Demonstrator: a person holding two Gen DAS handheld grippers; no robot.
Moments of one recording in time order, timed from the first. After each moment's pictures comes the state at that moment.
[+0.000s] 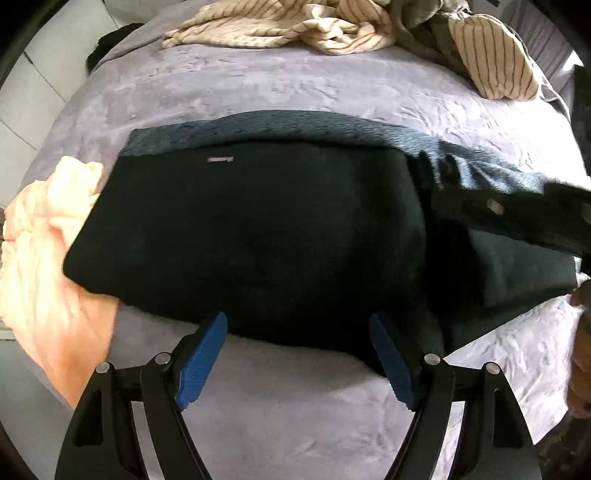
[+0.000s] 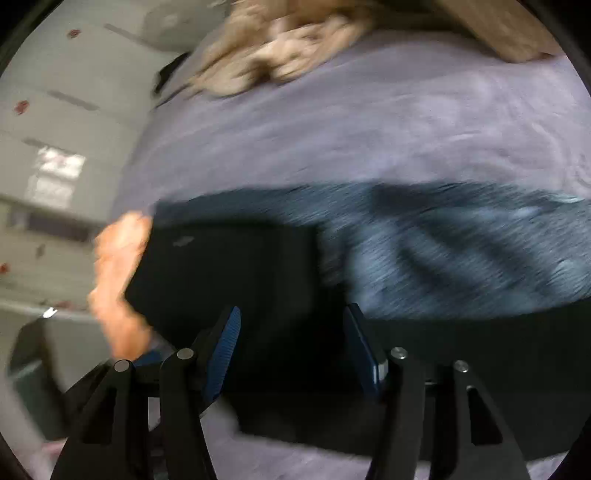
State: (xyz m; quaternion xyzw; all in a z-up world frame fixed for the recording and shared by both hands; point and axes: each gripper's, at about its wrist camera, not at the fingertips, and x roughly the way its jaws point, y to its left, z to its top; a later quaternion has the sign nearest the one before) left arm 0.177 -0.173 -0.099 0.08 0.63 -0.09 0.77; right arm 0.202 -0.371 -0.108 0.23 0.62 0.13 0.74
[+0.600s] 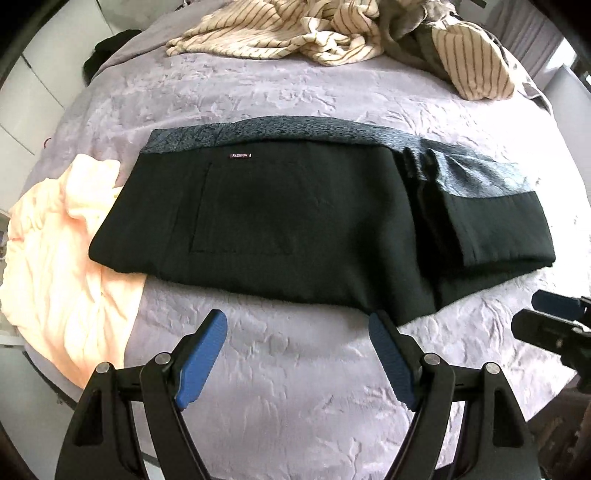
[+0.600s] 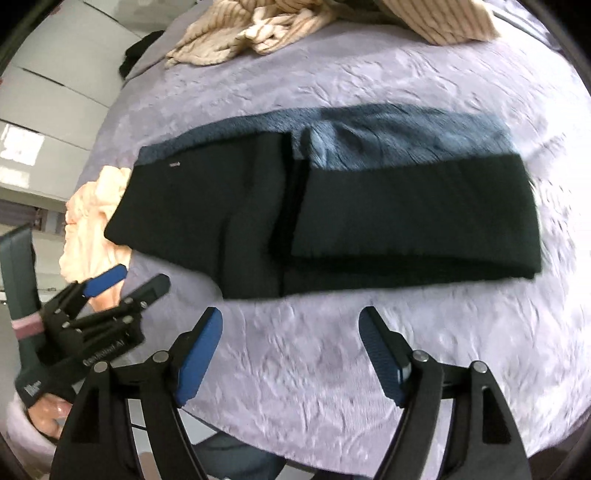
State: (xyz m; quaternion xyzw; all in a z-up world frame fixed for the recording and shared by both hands) left arm 0.146 -0.152 -0.066 0.07 0.62 -0.11 0.77; right arm 0.097 -0.371 -0.047 0.16 0.67 0.03 0.73
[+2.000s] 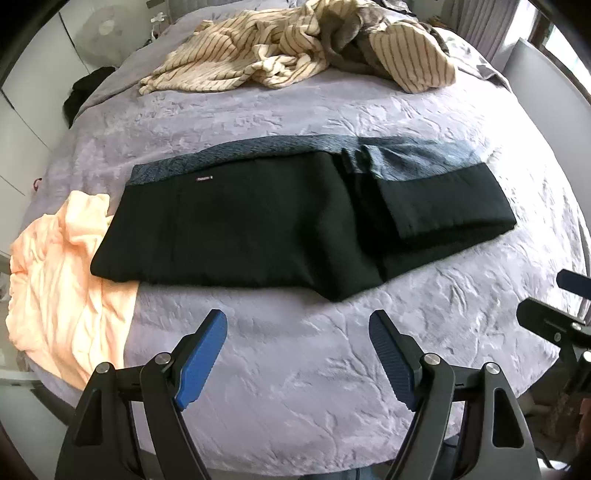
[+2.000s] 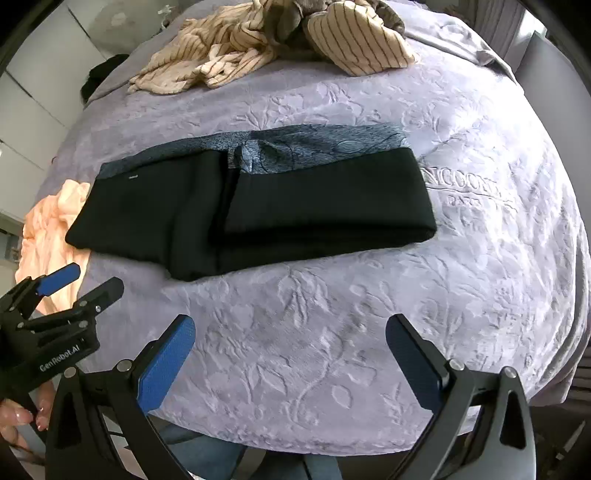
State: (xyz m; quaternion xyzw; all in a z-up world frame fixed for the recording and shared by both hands) left arm 0.097 -0.182 -0.029 0.11 0.58 -0.16 0.79; right arm 0.031 -0.383 0.000 0.09 0.62 -0.08 0.77
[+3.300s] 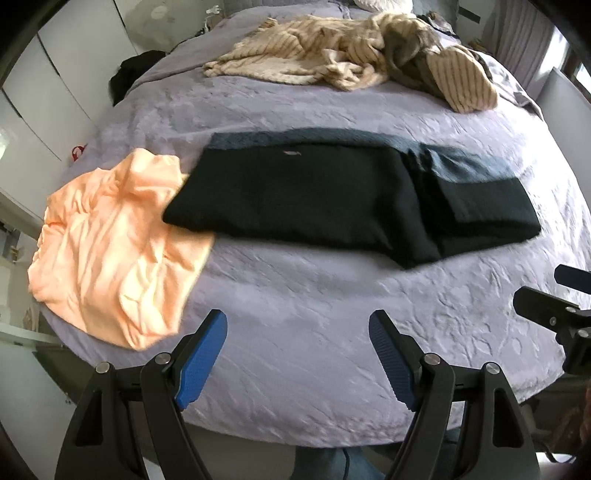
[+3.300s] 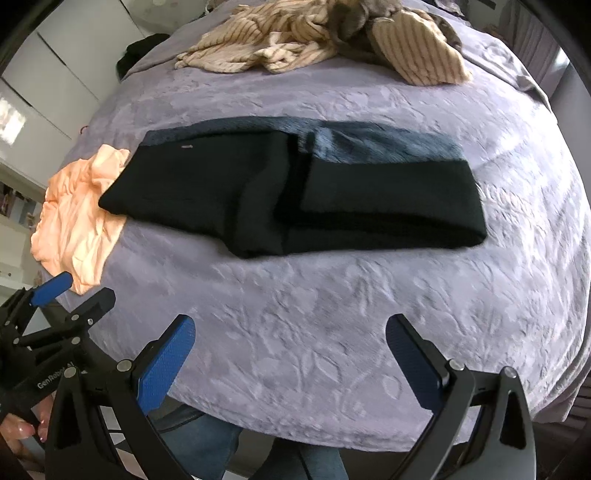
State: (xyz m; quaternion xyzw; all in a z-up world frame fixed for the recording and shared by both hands) left arm 0.074 -0.089 -0.019 0.08 0.57 -0.10 0.81; right arm 0.036 -0.314 -0.002 0.07 0.63 -0.02 0.77
